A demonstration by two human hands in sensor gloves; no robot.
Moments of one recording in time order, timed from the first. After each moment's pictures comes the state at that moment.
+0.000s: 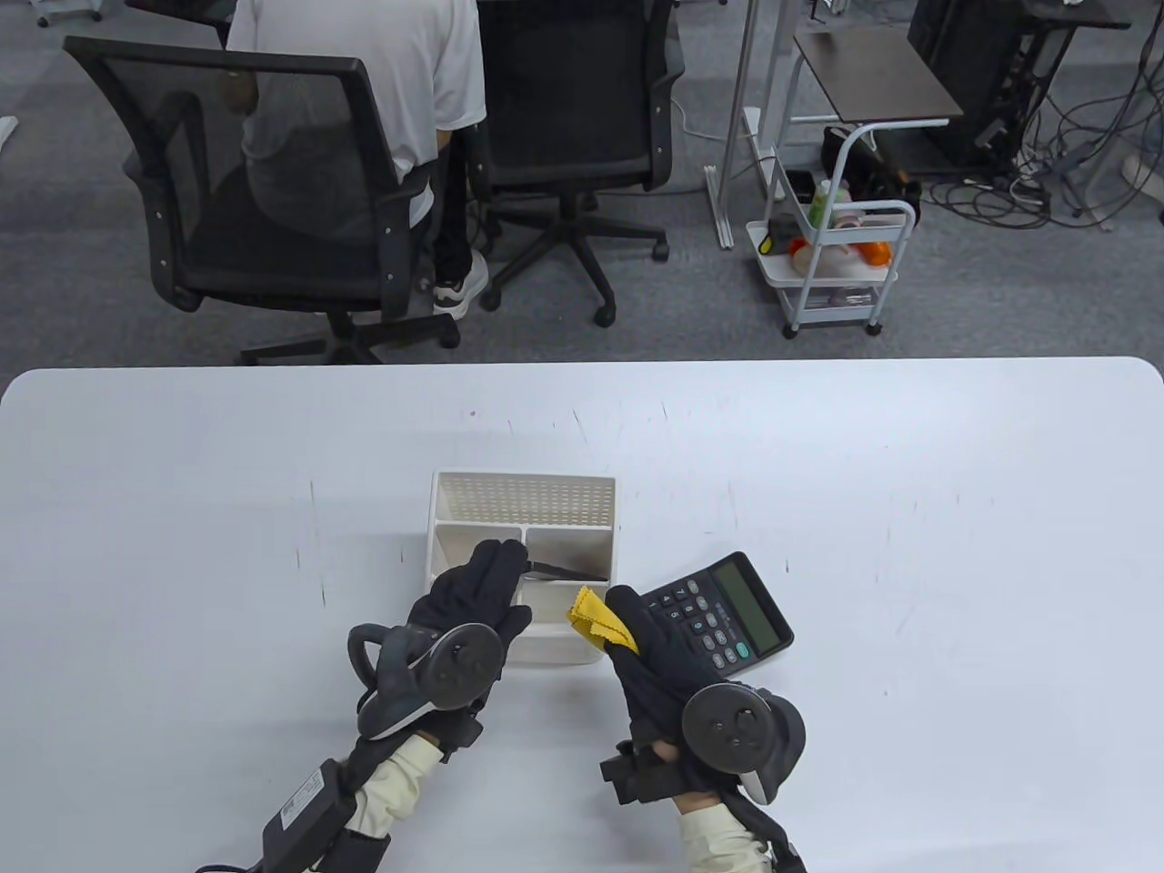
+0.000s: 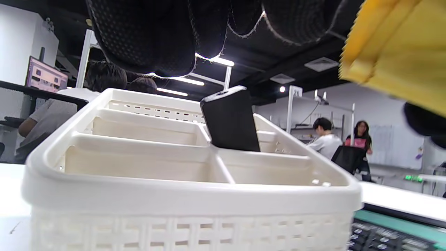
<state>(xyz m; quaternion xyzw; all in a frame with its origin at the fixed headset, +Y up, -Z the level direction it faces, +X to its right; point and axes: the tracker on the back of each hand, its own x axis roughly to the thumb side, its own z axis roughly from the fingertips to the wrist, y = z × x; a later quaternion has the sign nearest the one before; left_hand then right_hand) -0.166 -0.670 -0.295 0.15 -0.16 0.11 0.97 0.077 -0.697 -0.266 0.11 -0.25 0.86 0.43</state>
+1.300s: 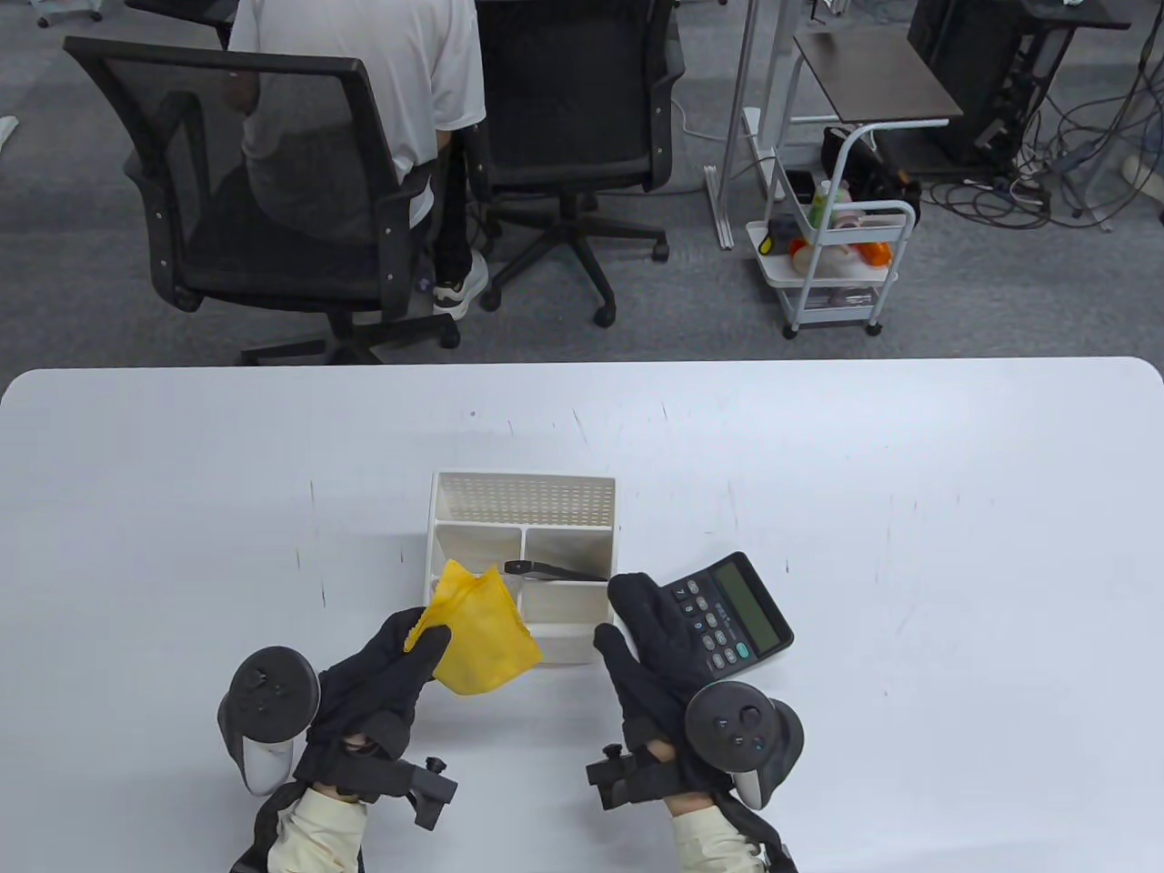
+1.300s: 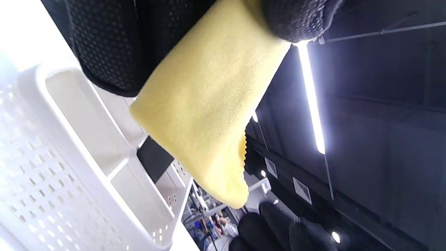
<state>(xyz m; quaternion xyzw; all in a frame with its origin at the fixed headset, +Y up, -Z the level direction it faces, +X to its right) -0.247 -0.686 -0.269 0.07 -0.10 0.56 0.82 0.088 -0.701 -0.268 0.05 -0.23 0.85 0.46</state>
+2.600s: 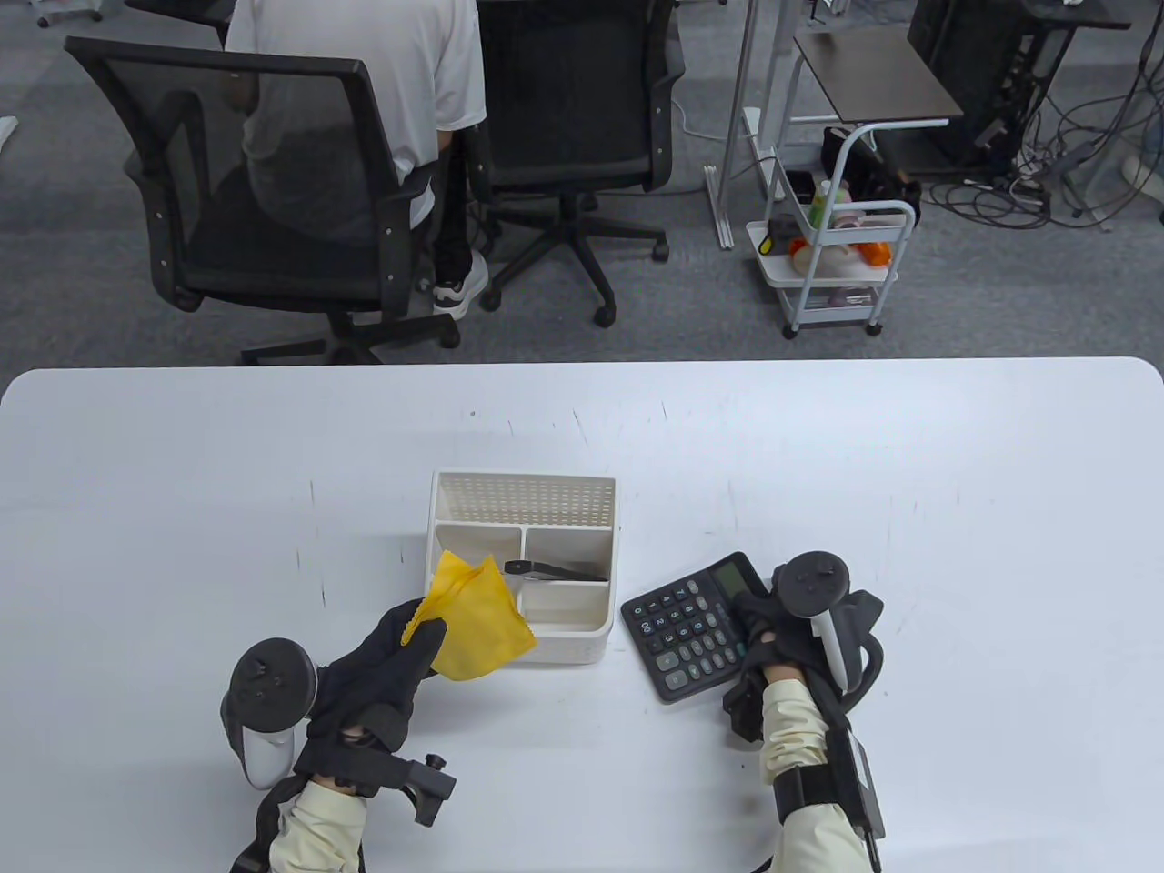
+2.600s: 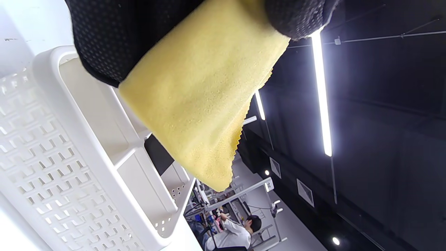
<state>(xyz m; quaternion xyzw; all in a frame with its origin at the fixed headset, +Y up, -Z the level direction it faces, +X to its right) -0.245 -0.692 -0.275 0.05 -0.10 0.57 0.82 0.199 -0.769 -0.374 -0.21 0.01 0.94 0.27</state>
